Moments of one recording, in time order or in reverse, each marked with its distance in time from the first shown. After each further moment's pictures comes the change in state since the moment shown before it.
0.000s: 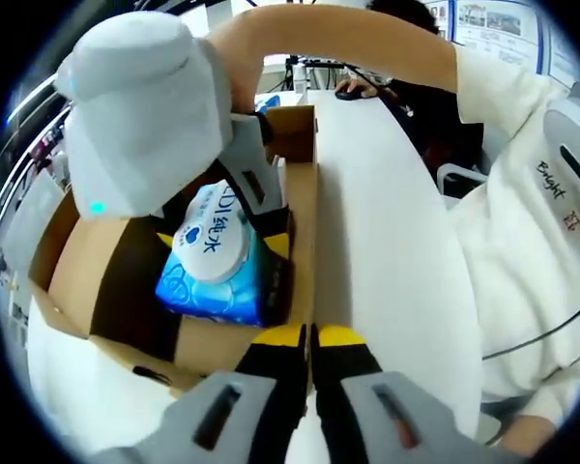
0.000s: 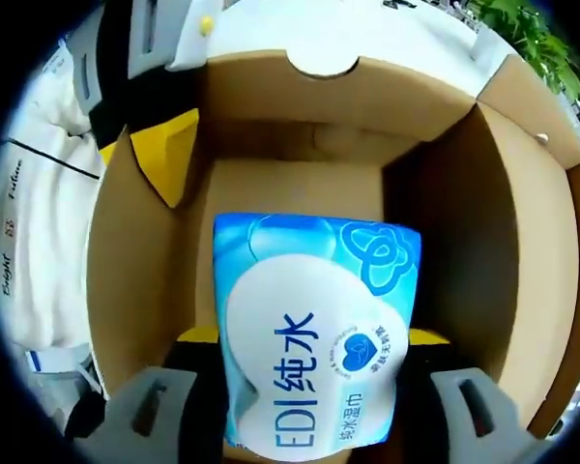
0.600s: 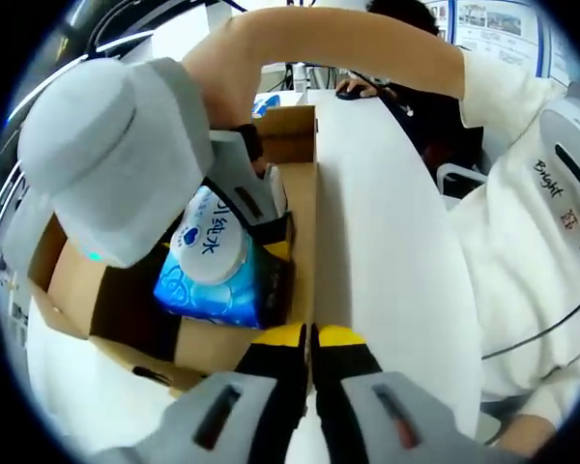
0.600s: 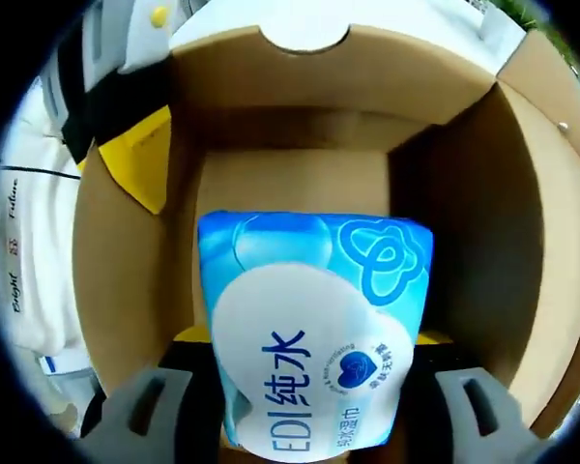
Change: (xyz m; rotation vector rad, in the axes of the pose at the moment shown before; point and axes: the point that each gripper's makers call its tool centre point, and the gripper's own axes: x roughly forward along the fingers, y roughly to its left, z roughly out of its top) left arm 0.000 0.000 0.000 0.000 0.003 -0.001; right arm 0.001 -0.009 -0.003 0.019 0.075 0.050
